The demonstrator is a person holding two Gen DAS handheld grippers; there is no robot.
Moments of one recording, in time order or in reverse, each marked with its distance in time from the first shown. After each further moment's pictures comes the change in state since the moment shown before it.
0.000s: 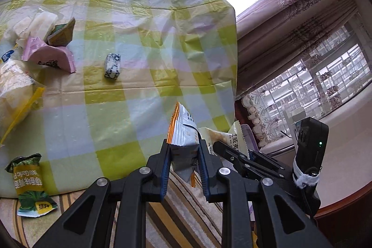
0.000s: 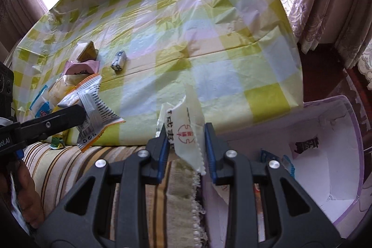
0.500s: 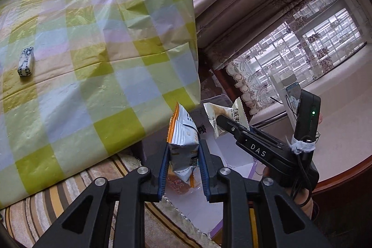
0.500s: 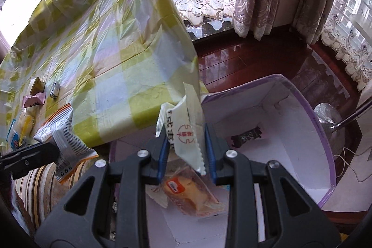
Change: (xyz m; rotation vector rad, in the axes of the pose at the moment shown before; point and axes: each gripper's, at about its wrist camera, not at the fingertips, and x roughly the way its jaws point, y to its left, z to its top) left arm 0.069 -0.071 -0.009 0.143 0.166 -0.052; right arm -0.020 -0.109 -0.004 0.196 -0.047 -0.163
